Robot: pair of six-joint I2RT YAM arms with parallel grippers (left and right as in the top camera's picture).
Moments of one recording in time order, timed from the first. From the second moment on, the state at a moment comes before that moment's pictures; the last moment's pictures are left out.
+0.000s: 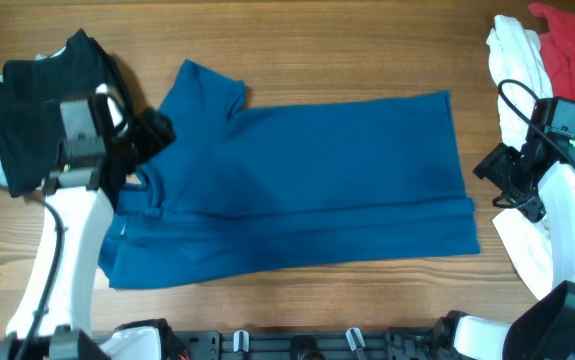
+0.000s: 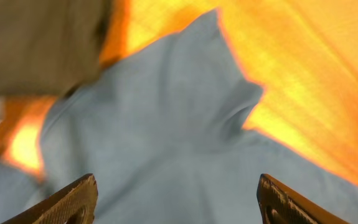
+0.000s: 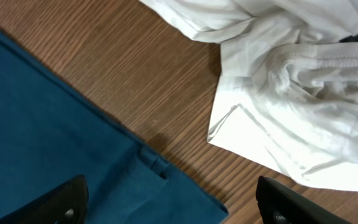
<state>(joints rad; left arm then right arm) 0.11 1.37 0.98 -0.49 0.19 -0.52 -0.32 1.47 1.07 -0.96 0.15 0.45</state>
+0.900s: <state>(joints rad) 0.11 2.13 1.52 -0.56 0.13 -0.35 -0.32 1.47 1.07 -0.96 0.11 0.40</state>
